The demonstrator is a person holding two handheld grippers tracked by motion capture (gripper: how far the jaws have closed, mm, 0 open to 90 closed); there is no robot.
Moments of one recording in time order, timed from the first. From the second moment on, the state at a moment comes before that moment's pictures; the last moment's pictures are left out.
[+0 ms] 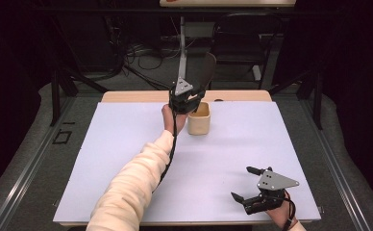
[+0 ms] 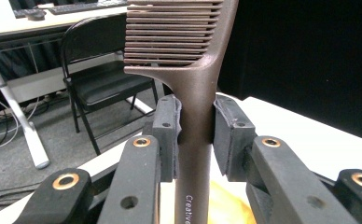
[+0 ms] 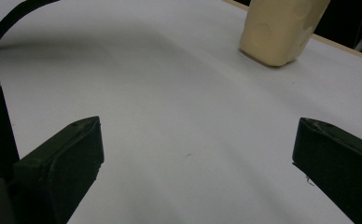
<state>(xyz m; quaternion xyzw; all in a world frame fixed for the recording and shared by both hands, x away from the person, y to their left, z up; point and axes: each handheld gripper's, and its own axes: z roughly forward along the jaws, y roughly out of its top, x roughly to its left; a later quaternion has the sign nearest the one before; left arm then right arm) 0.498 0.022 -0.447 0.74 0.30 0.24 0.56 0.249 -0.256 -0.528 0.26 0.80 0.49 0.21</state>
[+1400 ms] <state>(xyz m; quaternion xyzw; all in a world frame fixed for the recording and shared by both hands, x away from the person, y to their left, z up) 0.508 0.022 -0.473 0.77 0.31 0.21 0.52 0.249 -0.256 -0.528 0.26 0.80 0.49 0.21</state>
